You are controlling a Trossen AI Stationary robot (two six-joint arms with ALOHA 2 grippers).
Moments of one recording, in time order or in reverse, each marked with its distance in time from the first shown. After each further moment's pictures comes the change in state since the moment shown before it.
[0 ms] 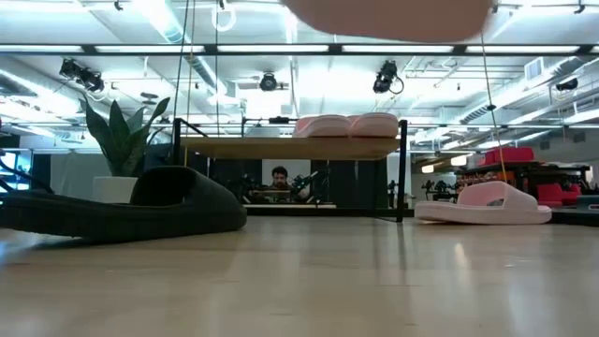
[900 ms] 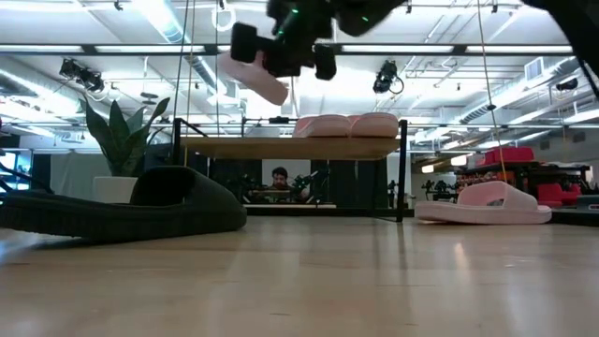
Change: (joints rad) left arm 0.029 -0.268 0.001 0.110 -0.148 0.165; right arm -0.628 0.562 0.604 0.319 -0.239 0.002
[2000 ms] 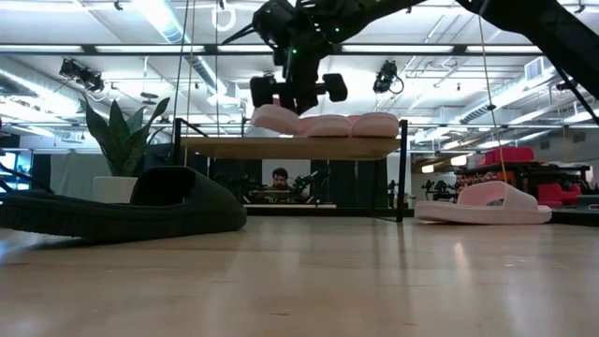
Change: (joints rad) left arm -0.001 -0.001 0.000 -0.053 0.000 -0.042; right arm -0.147 0.142 0.328 -0.795 -0.009 0.369
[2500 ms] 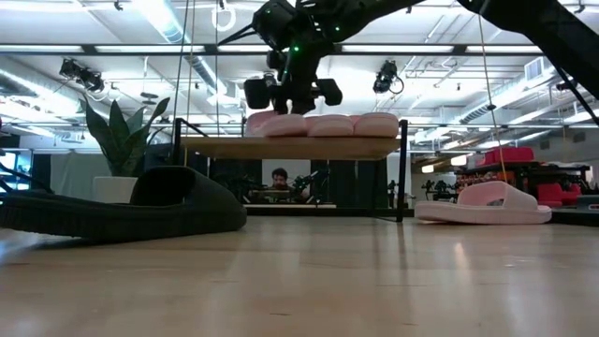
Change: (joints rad) left arm 0.000 0.000 0.000 -0.001 0.000 -0.077; right arm 0.000 -0.003 0.000 -0.022 -0.151 -0.051
